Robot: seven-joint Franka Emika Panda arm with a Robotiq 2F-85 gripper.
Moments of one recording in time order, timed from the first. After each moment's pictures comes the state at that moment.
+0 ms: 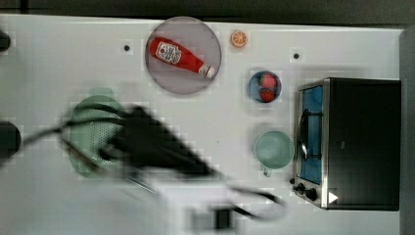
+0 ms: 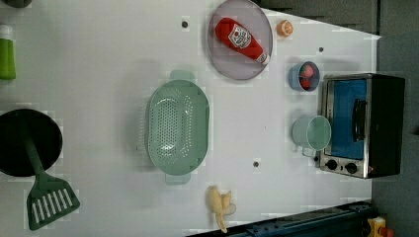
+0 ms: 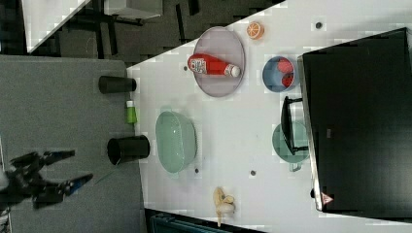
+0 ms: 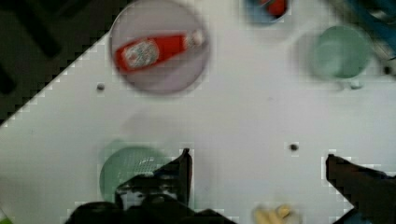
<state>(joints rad) 0.01 -0.36 0.19 -1.86 0.03 0.07 0.10</state>
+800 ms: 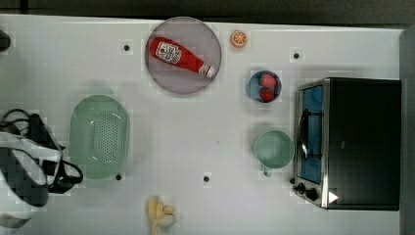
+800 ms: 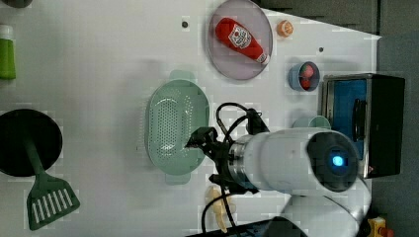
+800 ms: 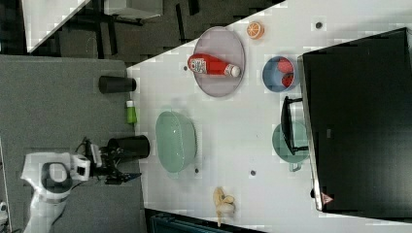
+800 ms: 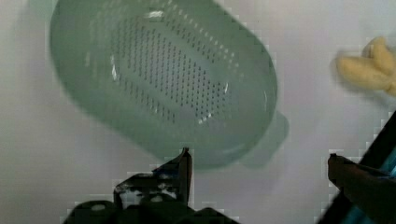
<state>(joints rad) 0.12 0.23 0.62 -1.98 -0.09 0.46 1.03</state>
